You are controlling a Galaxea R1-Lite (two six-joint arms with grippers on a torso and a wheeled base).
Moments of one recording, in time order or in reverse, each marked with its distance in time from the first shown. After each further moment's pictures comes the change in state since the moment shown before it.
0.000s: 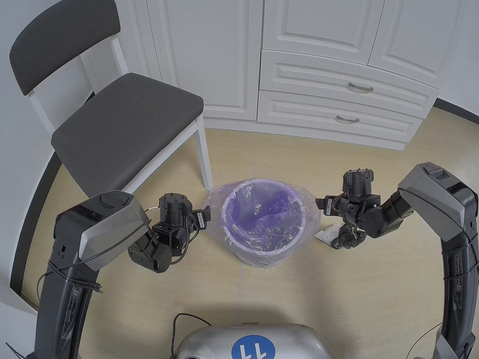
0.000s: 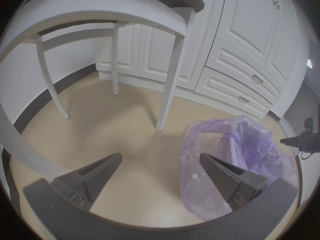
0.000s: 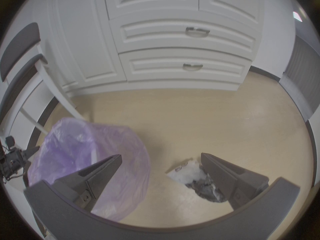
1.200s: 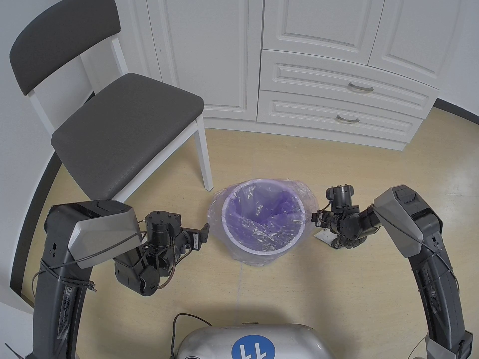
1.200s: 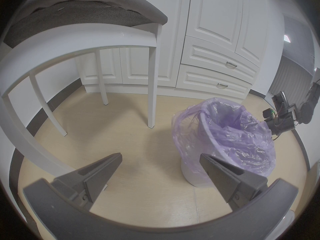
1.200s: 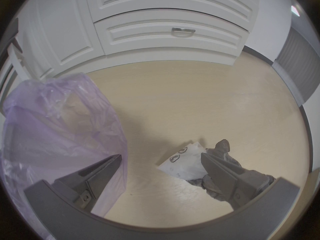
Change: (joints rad) left arm -0.006 -0.063 0.333 -0.306 -0.101 0.214; right arm -0.023 0.336 -0.451 0.279 -0.063 0.100
